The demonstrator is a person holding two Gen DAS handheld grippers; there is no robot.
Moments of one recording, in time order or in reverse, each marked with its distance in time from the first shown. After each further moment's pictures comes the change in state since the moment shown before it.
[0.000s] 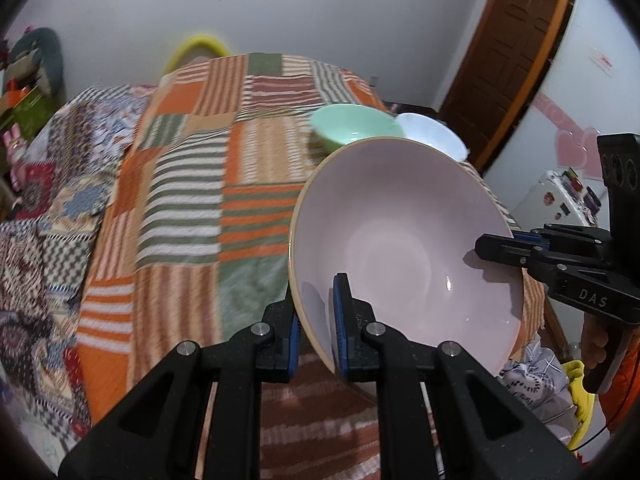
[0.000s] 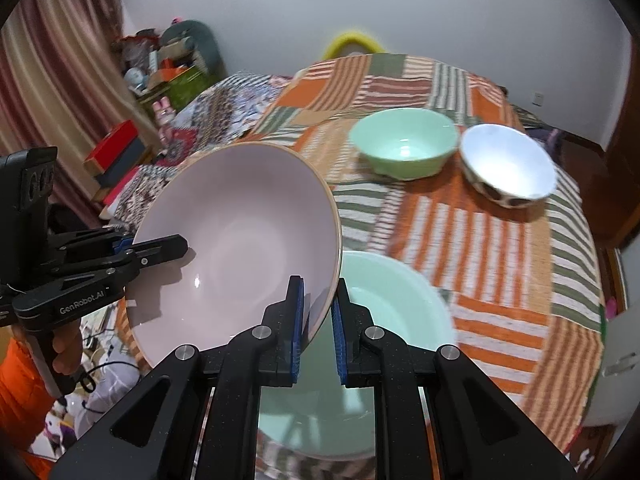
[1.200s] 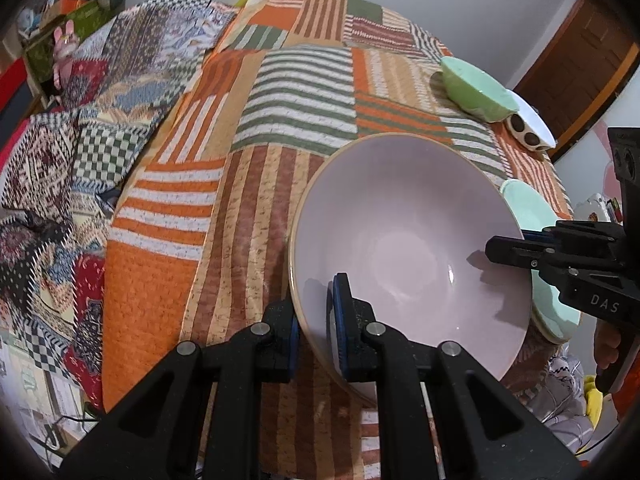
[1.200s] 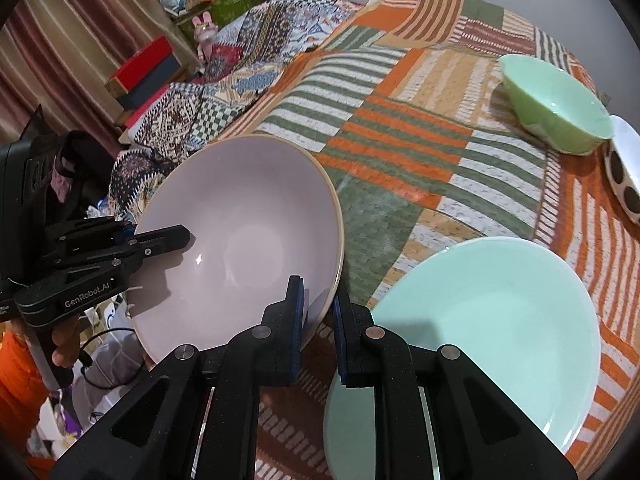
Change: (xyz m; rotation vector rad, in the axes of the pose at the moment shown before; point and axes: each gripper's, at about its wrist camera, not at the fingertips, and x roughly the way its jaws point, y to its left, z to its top) left arm 0.032 0.110 -0.072 -0.226 0.142 0.089; right arm 0.110 0.084 -0.009 -0.136 0.243 0.100
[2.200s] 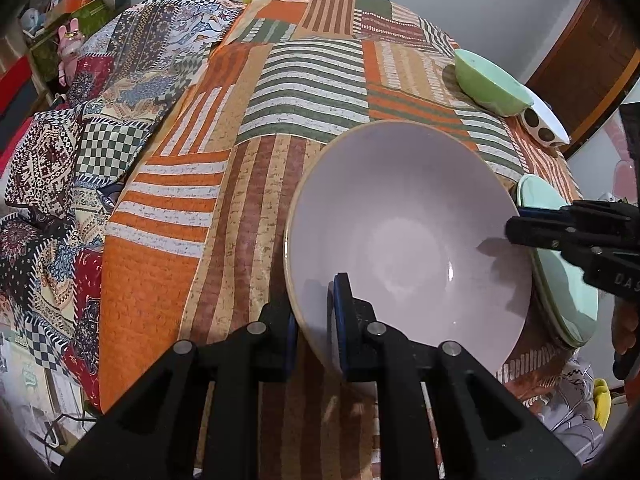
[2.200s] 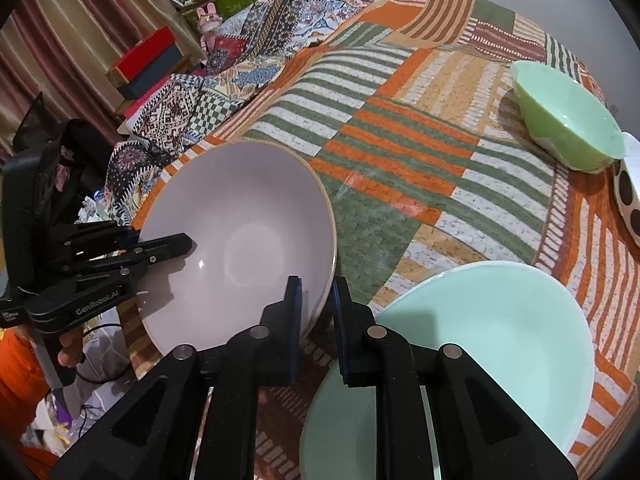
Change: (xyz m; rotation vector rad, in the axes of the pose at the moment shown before) left arm 0.011 0.000 -0.002 0.001 0.000 0.042; right arm 0.003 -0.007 0.009 -0.036 0.009 -0.001
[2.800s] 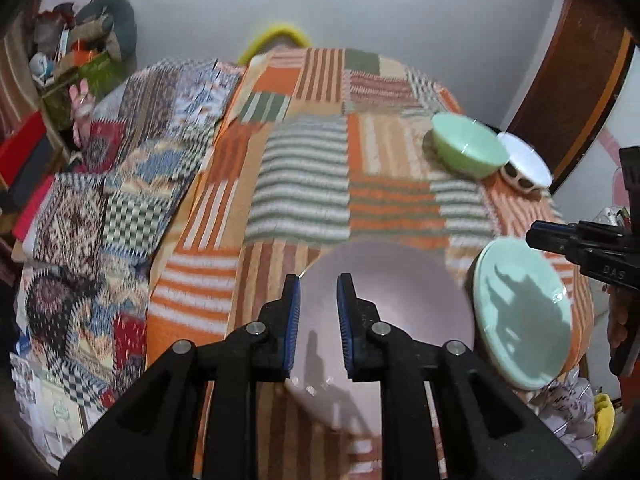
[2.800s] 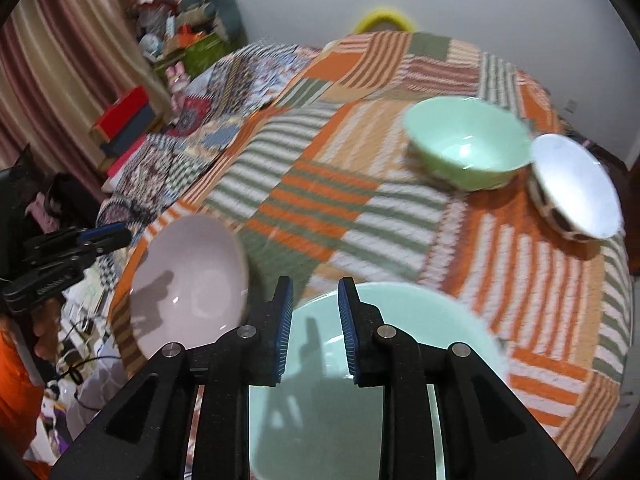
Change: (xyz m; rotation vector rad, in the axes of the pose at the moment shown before) left arm -0.066 -0.029 0.049 0.061 -0.176 0.039; right arm -0.070 -0.056 -0.002 0.103 -0.170 -0.079
